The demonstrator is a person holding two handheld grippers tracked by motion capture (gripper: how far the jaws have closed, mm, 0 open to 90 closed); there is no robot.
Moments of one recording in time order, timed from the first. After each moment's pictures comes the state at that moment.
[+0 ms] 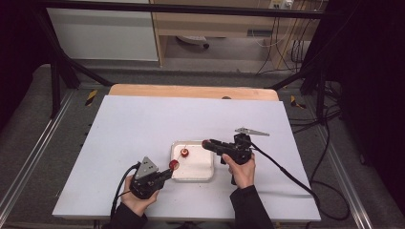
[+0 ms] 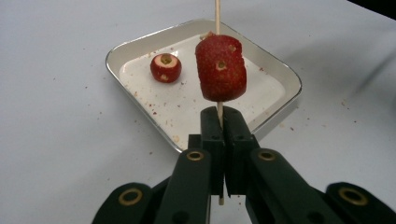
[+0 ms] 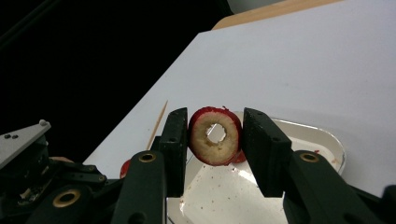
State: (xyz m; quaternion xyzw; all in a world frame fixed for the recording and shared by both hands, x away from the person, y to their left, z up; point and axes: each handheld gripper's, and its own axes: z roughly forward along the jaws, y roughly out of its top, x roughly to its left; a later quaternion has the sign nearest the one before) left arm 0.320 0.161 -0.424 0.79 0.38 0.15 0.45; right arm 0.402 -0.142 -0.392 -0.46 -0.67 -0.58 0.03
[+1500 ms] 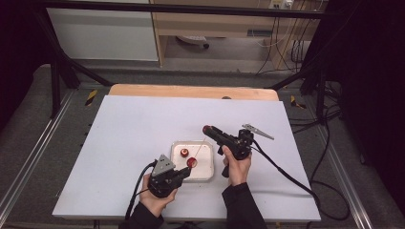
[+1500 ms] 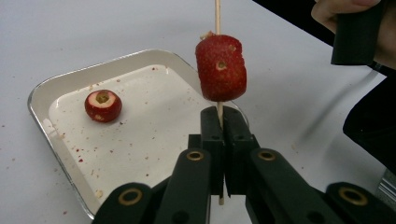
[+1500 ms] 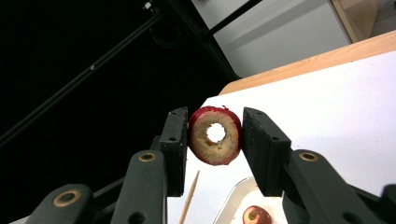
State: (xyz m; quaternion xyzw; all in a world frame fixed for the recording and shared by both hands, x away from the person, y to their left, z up) left arm 0.320 0.115 -0.413 0.77 0.38 0.12 0.49; right arm 0.406 -0.138 -0.387 -0.47 -0.56 -0.68 0.00
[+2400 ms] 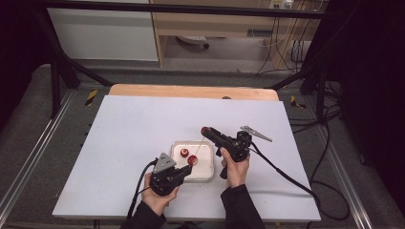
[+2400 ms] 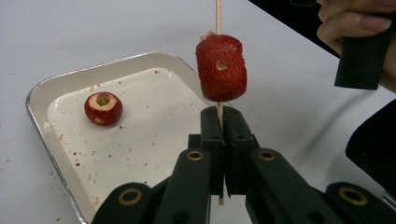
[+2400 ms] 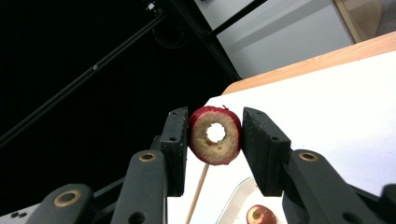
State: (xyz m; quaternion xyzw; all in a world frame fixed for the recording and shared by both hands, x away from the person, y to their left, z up) left arm 0.326 0.111 -0.413 0.76 0.40 0.11 0.50; right arm 0.404 -0.133 -0.392 -0.47 -0.56 -0.69 -0.01
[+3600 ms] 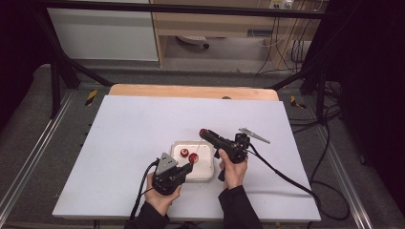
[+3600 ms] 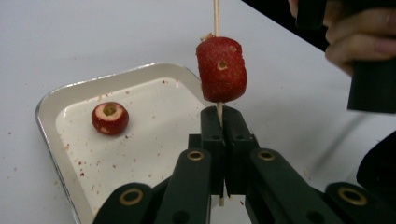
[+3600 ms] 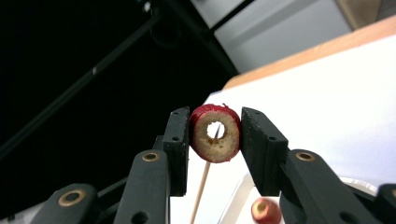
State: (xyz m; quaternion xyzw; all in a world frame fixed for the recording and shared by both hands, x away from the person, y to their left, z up) left arm 0.323 0.105 -0.418 0.75 0.41 0.14 0.50; right arm 0.402 -0.130 -0.397 -0.48 -0.55 -0.68 0.01
